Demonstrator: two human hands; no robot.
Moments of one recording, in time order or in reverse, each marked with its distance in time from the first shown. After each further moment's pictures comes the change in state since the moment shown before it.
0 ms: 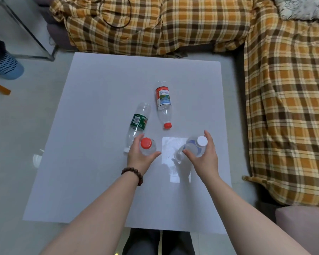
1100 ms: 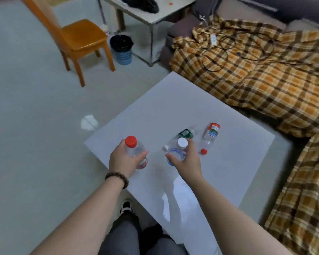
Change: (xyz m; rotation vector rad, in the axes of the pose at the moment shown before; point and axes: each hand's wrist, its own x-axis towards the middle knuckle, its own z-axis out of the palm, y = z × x) left_hand -0.189 0.007 -0.116 -0.198 0.716 -0.147; right_hand -0.098 -0.119 0.021 -0.122 -0.634 -0.539
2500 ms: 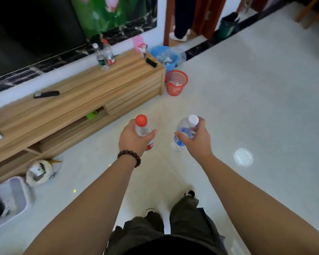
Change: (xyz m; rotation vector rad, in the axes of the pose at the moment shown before) left_hand -0.229 -0.325 -0.488 -0.361 1.497 -0.871; right_hand -0.307 -0.295 0.624 -0.289 -1.484 -0.841
